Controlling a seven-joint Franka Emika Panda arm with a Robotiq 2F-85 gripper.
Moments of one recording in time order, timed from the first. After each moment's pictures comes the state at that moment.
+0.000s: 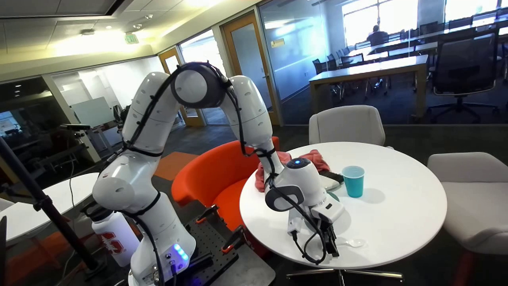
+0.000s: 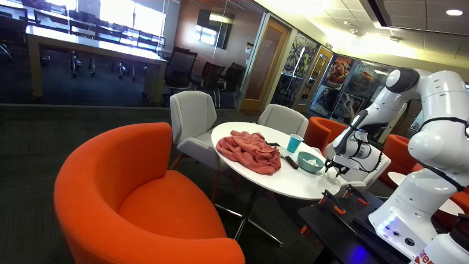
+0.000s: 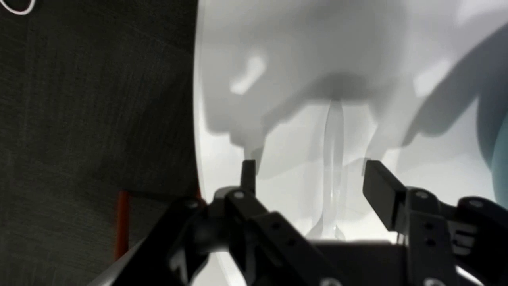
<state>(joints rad) -0.54 0.73 -0.13 -2.29 0.08 3.21 0.20</state>
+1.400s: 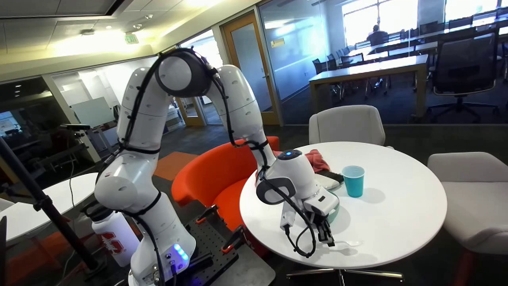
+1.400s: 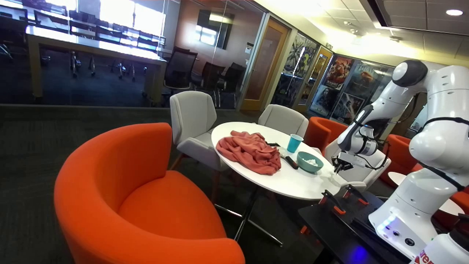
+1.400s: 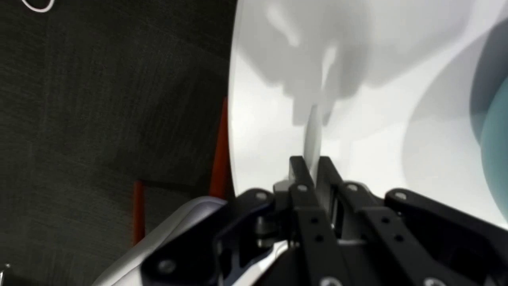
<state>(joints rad) -0.49 0.61 -0.19 -2.40 0.10 3.22 0.18</state>
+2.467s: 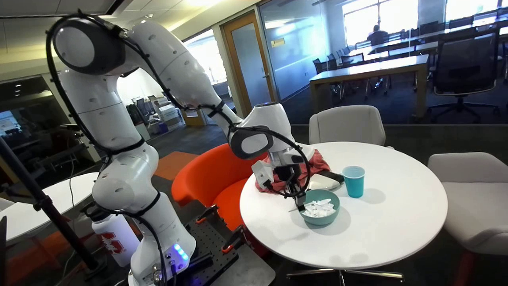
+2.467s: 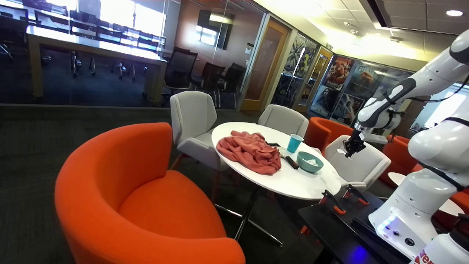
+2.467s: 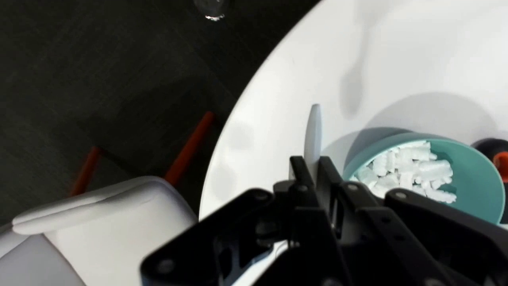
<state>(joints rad) -0.54 0.05 -0.13 -2.62 -0.27 2.75 0.04</state>
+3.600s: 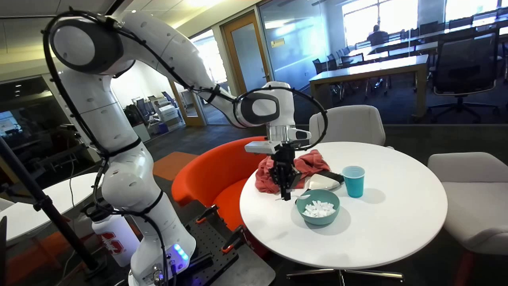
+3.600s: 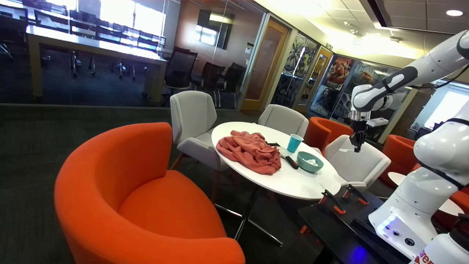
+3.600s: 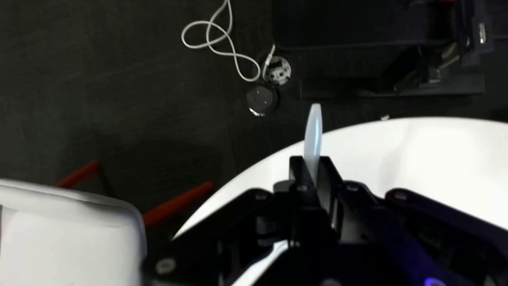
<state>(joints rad) -0.30 -0.01 -0.22 -2.45 -0.41 2.17 -0.21</state>
